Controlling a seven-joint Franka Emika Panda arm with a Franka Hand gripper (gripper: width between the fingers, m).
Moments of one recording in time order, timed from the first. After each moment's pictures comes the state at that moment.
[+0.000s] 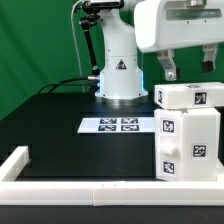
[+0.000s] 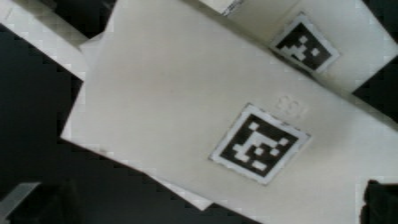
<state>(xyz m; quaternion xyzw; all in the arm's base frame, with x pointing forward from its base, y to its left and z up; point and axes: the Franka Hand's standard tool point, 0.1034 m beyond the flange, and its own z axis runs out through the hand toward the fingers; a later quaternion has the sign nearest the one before) 0.593 0.094 0.184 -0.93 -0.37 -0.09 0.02</state>
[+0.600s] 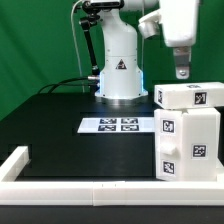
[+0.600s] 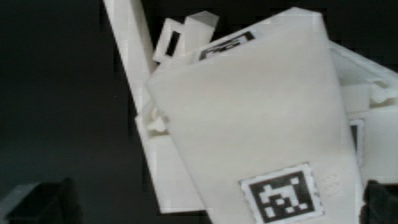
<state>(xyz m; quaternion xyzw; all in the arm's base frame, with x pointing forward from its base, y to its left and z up) 0.599 0.088 0.185 -0.76 -0.65 -0.05 -0.03</state>
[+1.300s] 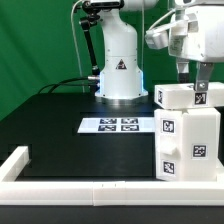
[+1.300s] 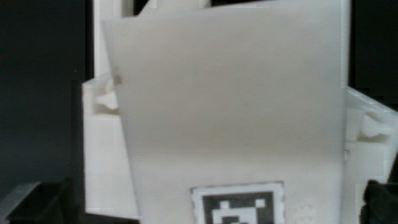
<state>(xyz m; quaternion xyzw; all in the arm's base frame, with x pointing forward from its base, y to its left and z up) 0.586 0.099 0.160 -0.68 -0.73 -0.02 -0.04</state>
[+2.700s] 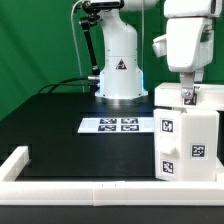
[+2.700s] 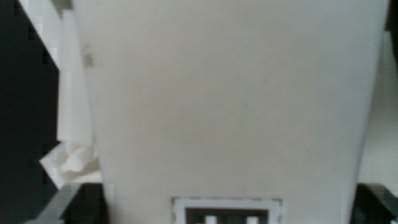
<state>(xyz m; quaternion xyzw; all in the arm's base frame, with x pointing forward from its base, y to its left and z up) 0.582 0.104 0.150 -0.87 -0.50 -0.04 -0.03</state>
